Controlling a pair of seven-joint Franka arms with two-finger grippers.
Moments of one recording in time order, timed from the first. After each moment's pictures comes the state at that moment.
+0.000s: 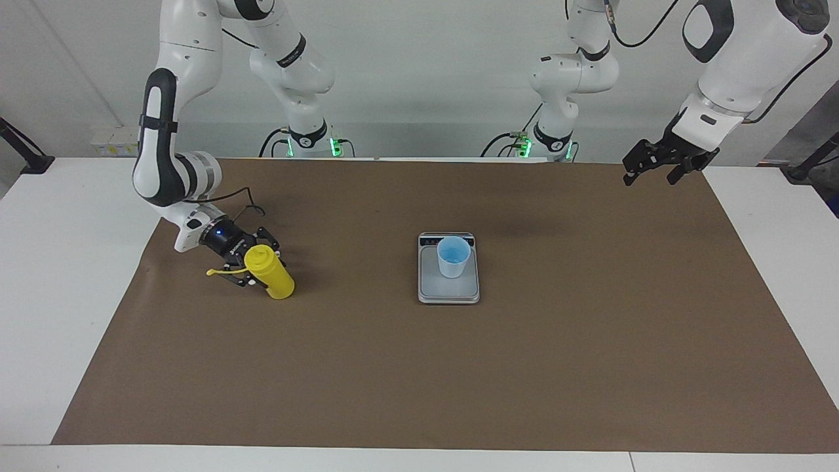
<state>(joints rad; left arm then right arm) -0.02 -0.07 -0.03 -1.70 -0.07 1.56 -0.06 -0.35 0.26 0.05 -2.27 1.58 2.00 -2.29</state>
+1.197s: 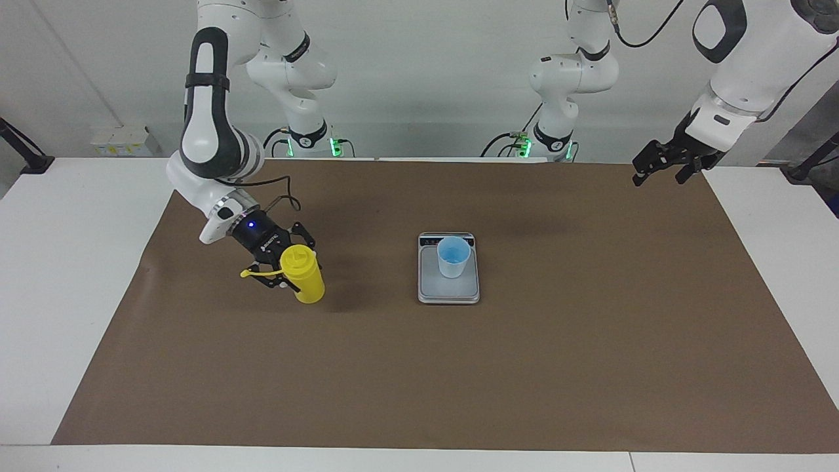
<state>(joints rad) 0.00 -0.07 -0.01 -1.70 -0.06 1.56 -0.06 -0.05 0.13 0.06 -2.14 1.54 2.34 -1.94</state>
